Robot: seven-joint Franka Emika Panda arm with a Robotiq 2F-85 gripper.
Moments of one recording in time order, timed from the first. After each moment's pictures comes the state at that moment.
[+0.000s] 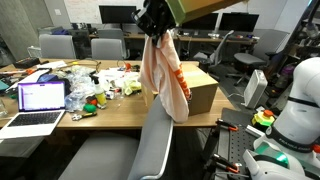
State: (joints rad) arm 0.13 -0.34 0.48 -2.09 -0.51 1.87 1.18
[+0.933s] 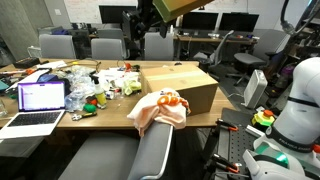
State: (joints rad) arm 0.14 -0.25 0.40 -2.03 -0.50 1.86 1.04
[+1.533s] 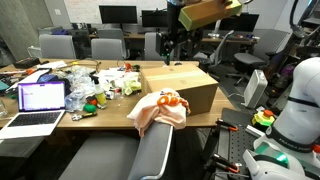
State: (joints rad) arm 0.14 -0.38 0.23 -2.24 -0.23 1.84 0.98
